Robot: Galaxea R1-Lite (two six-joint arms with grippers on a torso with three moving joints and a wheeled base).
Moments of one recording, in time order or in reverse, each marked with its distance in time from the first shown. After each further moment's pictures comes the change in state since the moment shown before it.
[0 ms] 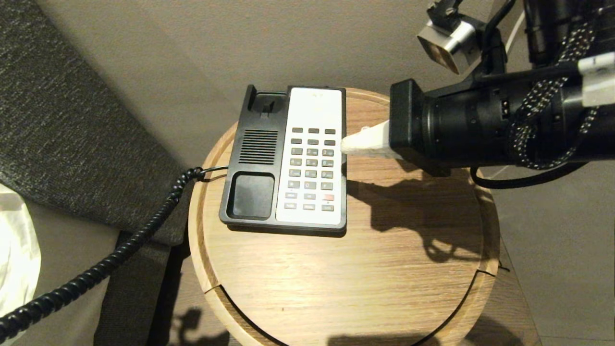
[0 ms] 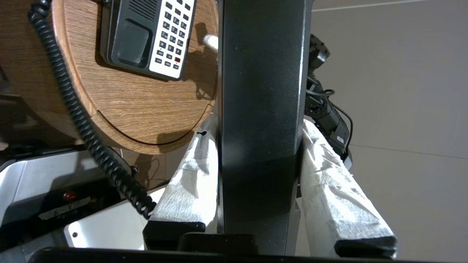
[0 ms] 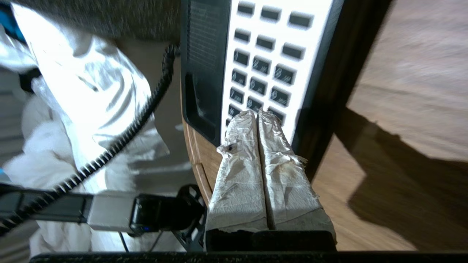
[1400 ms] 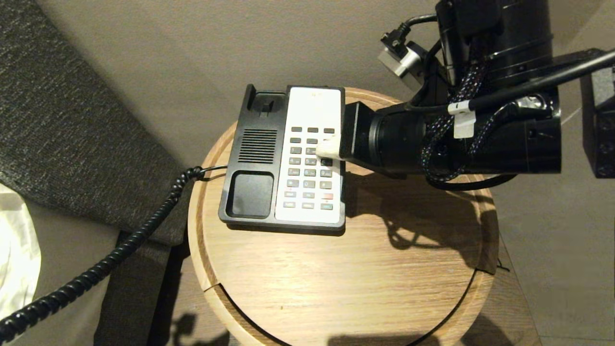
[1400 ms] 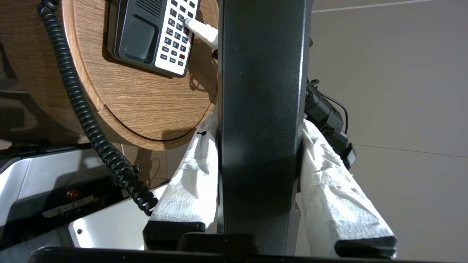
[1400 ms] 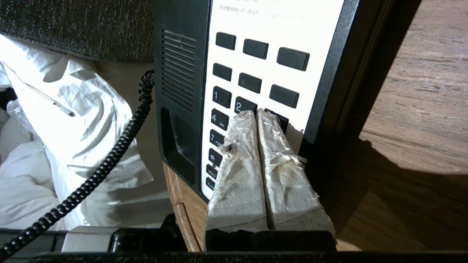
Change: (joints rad) left arm 0.007 -0.040 0.040 -0.001 0.000 0.000; right arm 0.006 0.112 -0.005 -0.103 -0.085 -0.013
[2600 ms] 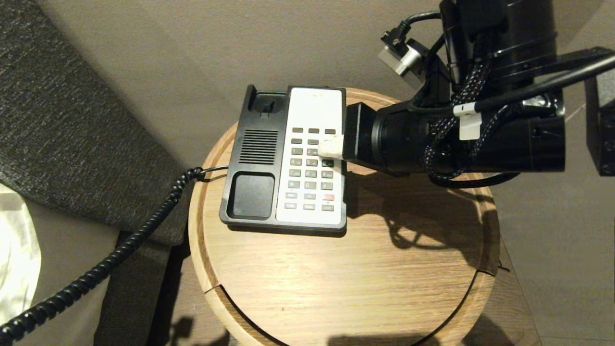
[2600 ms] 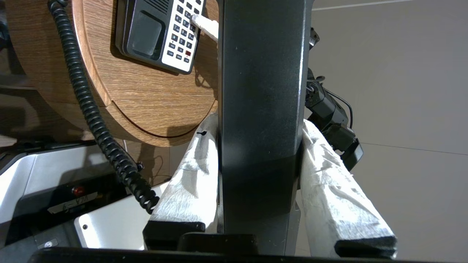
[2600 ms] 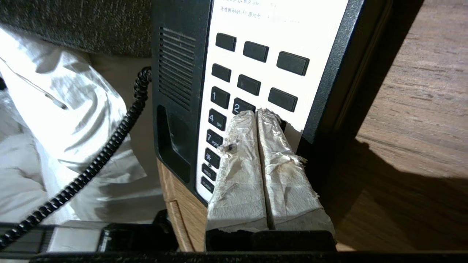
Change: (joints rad) left arm 0.000 -0.030 0.037 0.000 0.001 0.000; right arm -0.008 -0.008 0.002 0.001 0.000 -0.050
